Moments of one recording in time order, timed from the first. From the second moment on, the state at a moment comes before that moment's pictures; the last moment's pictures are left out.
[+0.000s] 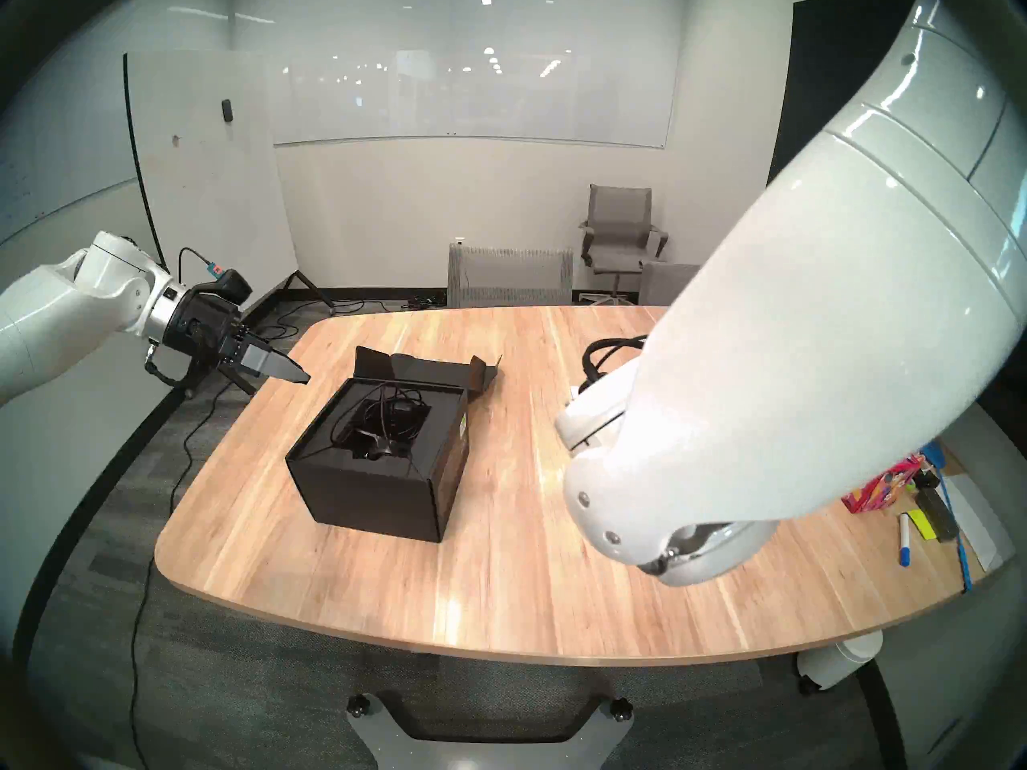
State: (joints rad) left arm 0.01 -0.40 -0.02 -1.29 -1.15 0.73 -1.10; right arm 1.16 -1.45 -1.22 -2.45 2.73 -0.11 -0.78
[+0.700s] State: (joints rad) left arm 0.01 -0.40 -0.02 -1.29 -1.15 0.73 -1.10; right arm 1.17 -1.39 -1.55 -2.45 2.32 -0.26 -0.60
